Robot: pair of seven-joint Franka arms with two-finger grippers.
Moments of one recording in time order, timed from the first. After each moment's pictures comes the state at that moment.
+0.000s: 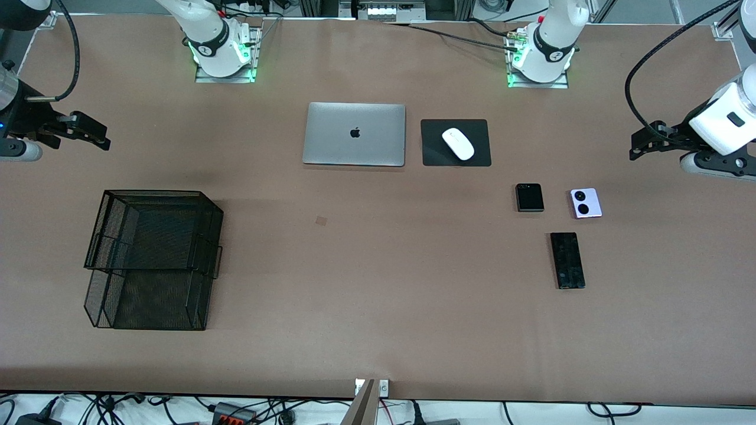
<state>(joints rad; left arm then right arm) -0.02 0.00 0.02 -1.70 0.00 1.65 0.14 -0.05 -0.04 0.03 -1.73 -0.02 1.65 -0.01</state>
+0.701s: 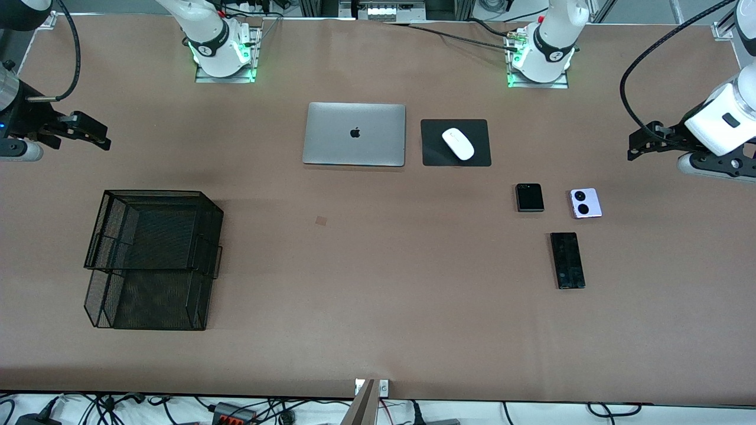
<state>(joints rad) -0.02 0.00 0.02 -1.70 0.00 1.65 0.14 -0.05 -0.04 0.03 -1.73 -0.02 1.65 -0.01</state>
